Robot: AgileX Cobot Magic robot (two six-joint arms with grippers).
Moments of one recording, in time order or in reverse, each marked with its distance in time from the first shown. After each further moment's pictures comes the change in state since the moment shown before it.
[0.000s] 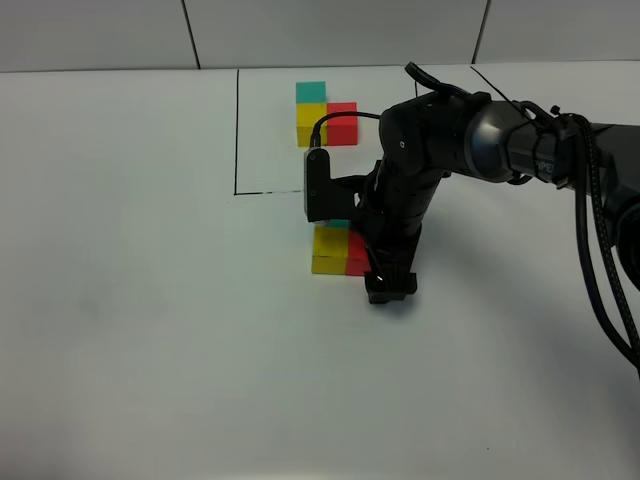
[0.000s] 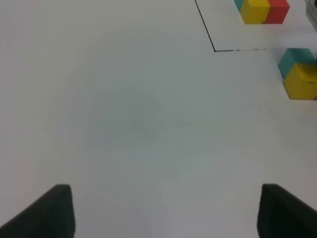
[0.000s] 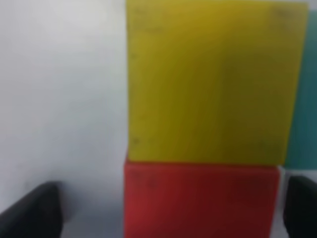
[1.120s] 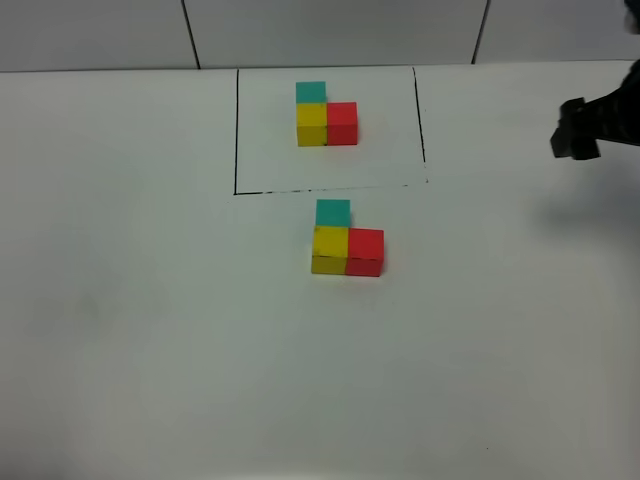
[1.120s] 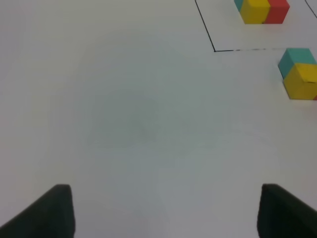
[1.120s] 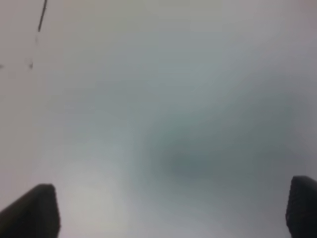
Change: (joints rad) left arm 0.000 0.000 0.000 0.000 0.000 -0.001; right arm -0.557 -0.573 0.347 0.087 -0.165 0.780
